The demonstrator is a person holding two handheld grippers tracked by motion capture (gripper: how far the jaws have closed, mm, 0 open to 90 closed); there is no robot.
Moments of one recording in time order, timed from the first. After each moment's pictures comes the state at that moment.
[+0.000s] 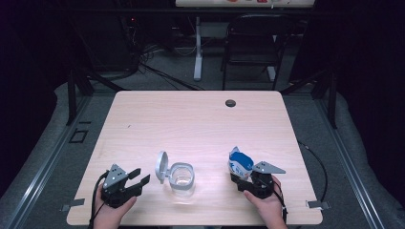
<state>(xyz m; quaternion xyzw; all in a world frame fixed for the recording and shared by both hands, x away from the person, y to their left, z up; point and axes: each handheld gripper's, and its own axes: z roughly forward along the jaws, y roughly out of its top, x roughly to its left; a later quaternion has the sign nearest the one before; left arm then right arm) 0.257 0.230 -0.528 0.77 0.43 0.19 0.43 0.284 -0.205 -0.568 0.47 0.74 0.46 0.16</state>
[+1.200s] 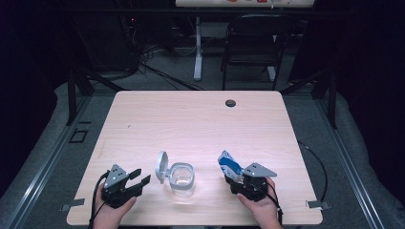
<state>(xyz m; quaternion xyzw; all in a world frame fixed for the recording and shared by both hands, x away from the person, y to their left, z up) 0.257 0.230 -0.530 0.77 0.43 0.19 0.43 0.274 -0.180 -0.552 0.43 0.76 0.44 0.20</state>
